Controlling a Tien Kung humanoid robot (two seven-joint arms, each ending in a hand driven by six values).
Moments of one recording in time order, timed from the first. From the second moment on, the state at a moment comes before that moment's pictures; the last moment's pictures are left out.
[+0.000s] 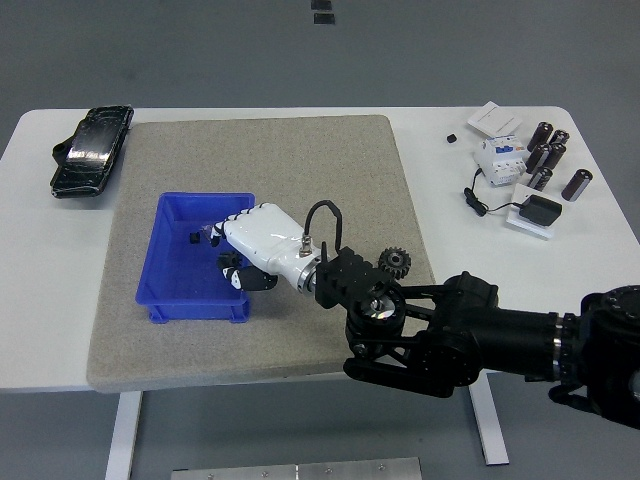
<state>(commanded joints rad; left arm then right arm) -0.05 0.31 -0.81 -0.25 0.69 0.10 0.38 0.94 0.00 0.05 1.12 -1.82 -0.36 -0.34</state>
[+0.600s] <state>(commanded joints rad) -0.04 0.31 -0.82 -0.25 0.69 0.10 0.38 0.89 -0.02 0.24 1.26 -1.63 -0.45 -0.25</state>
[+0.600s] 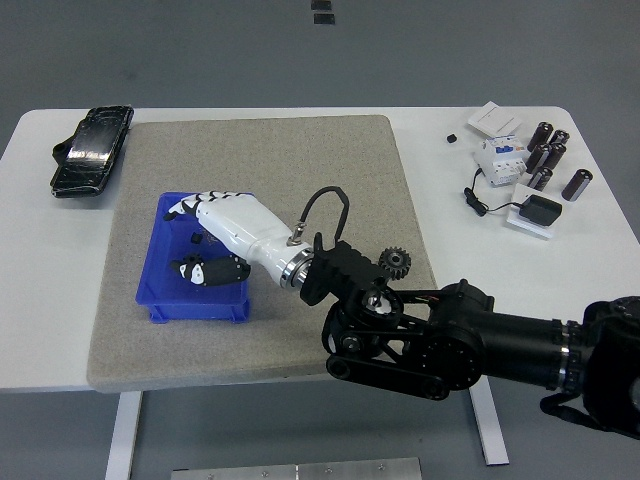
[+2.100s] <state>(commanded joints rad) -0.03 0.30 -0.80 -0.25 0.67 0.10 0.37 0.53 -0.42 0.42 1.32 -2.01 -0.21 -0.46</state>
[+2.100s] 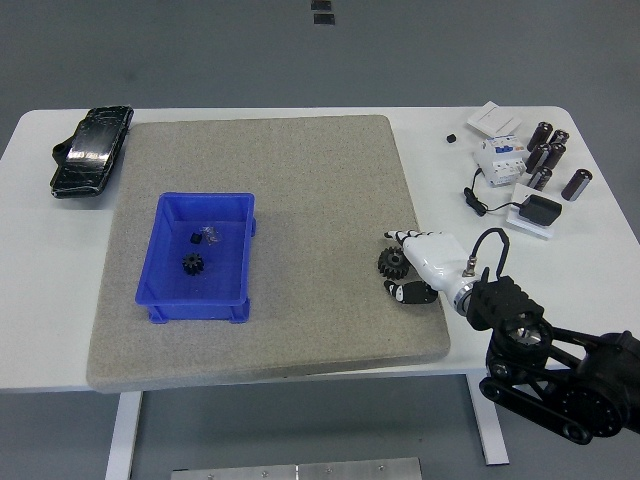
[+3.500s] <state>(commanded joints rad) -0.03 0.30 -0.80 -0.25 0.66 0.10 0.37 0.58 -0.40 0.39 1.32 -2.02 -0.30 -0.42</state>
